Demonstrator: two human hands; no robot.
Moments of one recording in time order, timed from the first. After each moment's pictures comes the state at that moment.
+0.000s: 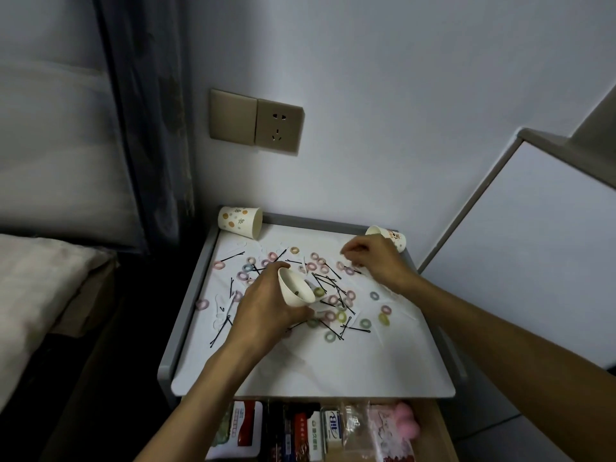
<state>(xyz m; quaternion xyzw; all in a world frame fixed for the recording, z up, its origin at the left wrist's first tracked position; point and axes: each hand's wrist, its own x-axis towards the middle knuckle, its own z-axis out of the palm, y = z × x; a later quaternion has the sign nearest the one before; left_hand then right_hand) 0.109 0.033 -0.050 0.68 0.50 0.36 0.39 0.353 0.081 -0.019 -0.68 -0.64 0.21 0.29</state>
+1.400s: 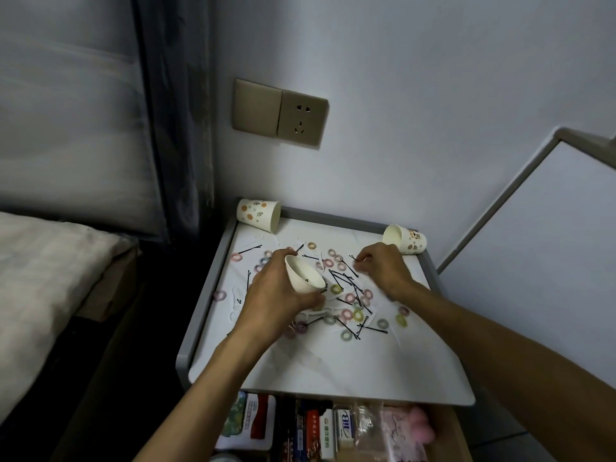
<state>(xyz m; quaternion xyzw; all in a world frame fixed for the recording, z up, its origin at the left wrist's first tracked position) 0.098 0.046 -0.051 0.66 0.52 0.38 0.39 0.350 0.103 -0.061 -0.74 -0.63 0.11 0.19</state>
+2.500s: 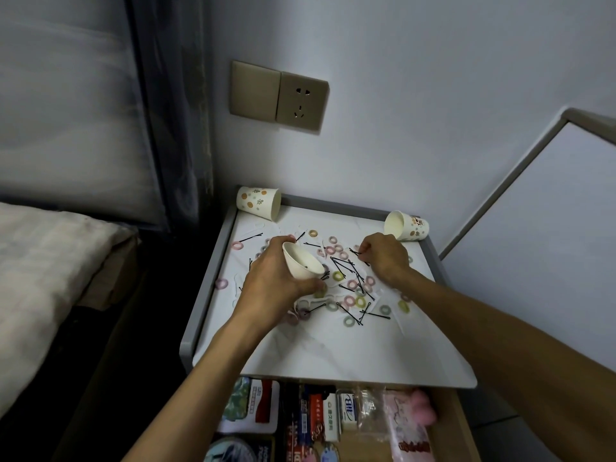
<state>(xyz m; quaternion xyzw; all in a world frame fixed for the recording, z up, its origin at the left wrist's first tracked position) 0.094 0.044 -0.048 0.64 0.53 0.37 0.41 0.346 0.110 -0.073 -0.80 -0.59 0.06 0.10</state>
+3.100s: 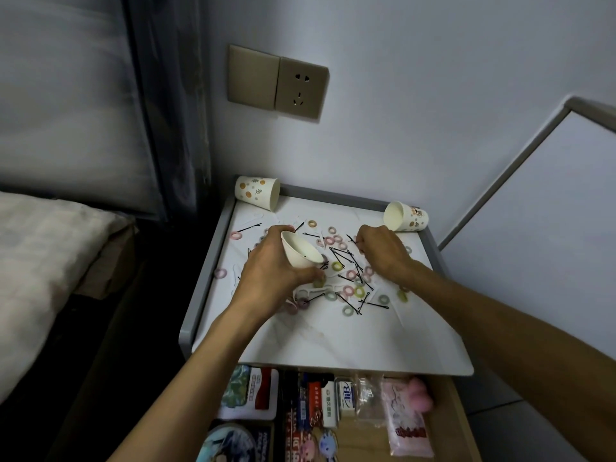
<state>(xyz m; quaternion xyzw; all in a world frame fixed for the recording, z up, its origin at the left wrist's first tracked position) 0.093 0.045 -0.049 0.64 0.53 0.37 0.41 0.339 0.100 -0.067 -0.74 -0.68 -0.02 -0.01</state>
